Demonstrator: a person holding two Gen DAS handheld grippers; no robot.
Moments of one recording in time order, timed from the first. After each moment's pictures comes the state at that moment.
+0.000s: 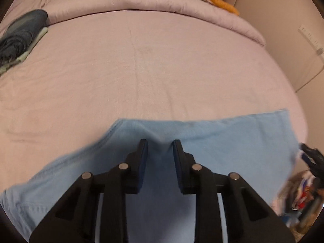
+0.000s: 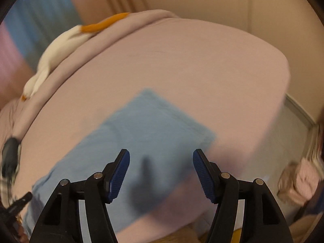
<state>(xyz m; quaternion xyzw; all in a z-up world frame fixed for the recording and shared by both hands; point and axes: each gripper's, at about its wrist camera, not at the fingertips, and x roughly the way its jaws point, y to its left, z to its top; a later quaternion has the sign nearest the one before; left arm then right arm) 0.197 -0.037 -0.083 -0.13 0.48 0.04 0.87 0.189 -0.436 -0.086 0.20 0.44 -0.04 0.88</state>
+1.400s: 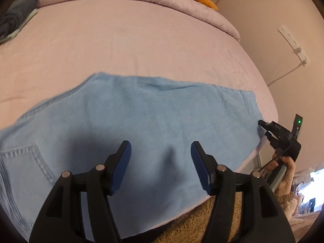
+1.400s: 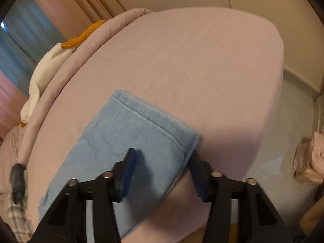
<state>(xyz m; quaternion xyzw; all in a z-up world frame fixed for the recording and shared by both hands) 0.125 -0.058 -0.067 -0.20 0.49 -0.05 0.85 0.204 -0.461 -0.109 0.25 0.42 -0.06 0.87</state>
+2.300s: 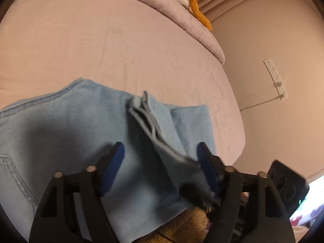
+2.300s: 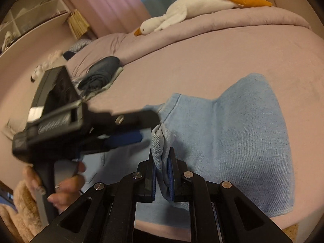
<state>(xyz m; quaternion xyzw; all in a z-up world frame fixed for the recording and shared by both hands) 0.137 -0.034 -0.059 -0.35 0.45 -0.12 0.81 0.124 -0.205 -0.057 0.09 0.41 0.38 0.82</state>
